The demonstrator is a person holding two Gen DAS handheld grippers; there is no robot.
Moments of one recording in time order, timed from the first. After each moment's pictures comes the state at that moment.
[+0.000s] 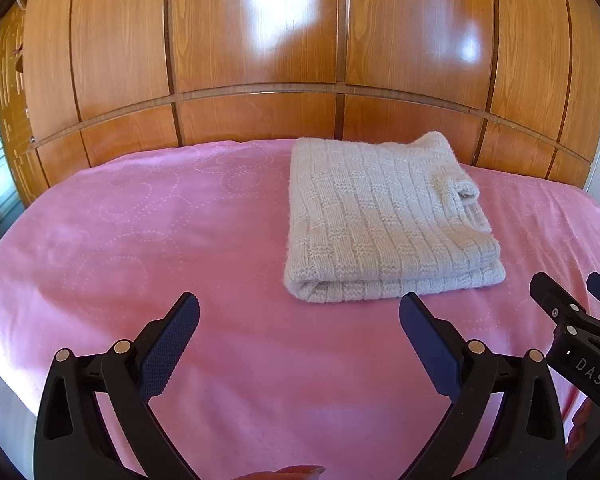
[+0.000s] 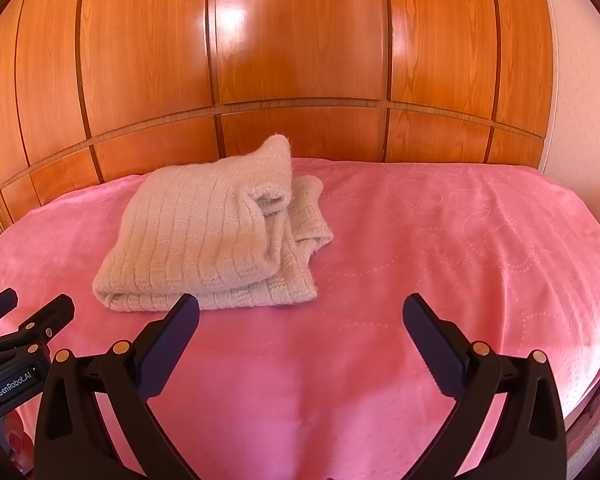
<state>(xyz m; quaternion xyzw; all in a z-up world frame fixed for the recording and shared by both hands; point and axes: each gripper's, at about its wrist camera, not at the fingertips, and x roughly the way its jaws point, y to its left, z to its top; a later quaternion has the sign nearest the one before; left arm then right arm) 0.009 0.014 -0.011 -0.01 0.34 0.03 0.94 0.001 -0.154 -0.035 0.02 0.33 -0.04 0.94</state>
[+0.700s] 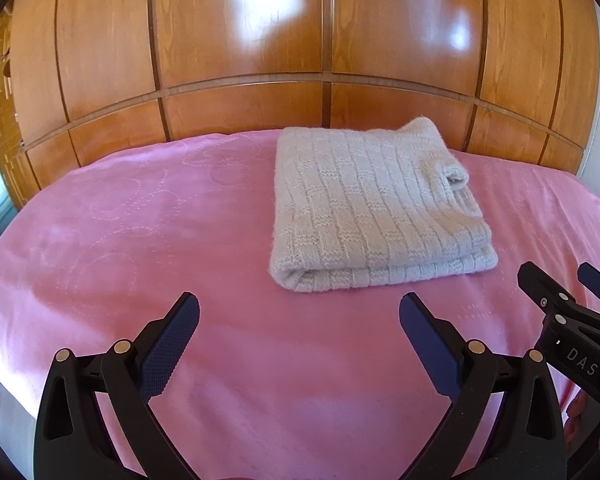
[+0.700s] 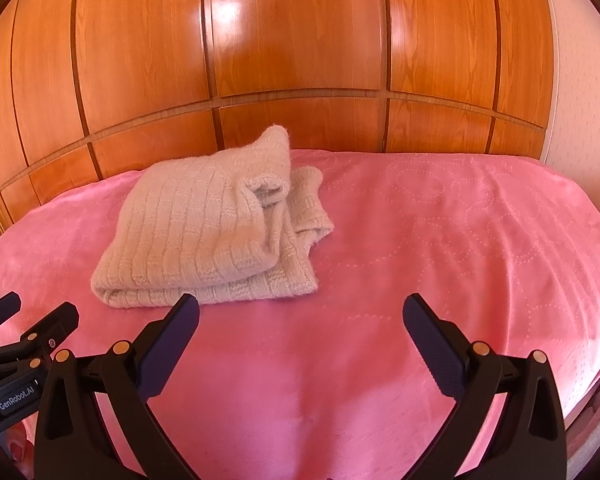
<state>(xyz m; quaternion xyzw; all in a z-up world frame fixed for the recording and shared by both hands) 0.012 0.006 -0.015 0.00 0.36 0.01 0.93 0.003 -0.154 -0.041 0.04 0.34 -0.04 0.94</state>
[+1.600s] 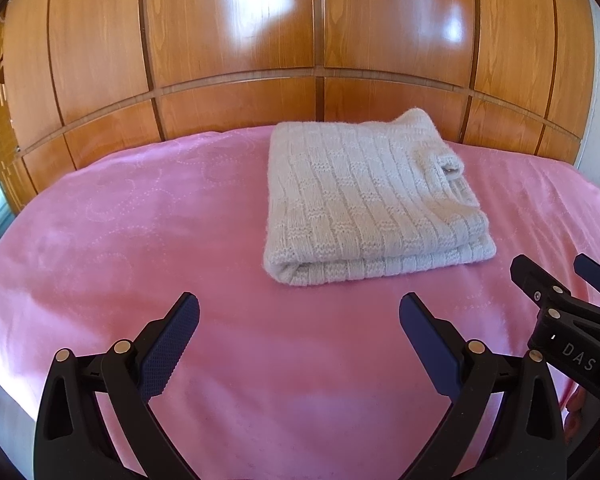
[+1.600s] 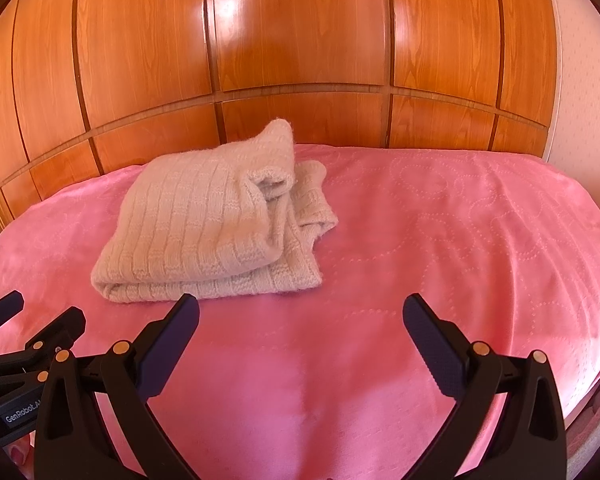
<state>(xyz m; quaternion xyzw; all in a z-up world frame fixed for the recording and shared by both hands) 0.013 0.006 -0.020 0.02 0.36 0.00 0.93 0.006 -0.151 -0.047 0.03 0.34 -0.04 0.94</state>
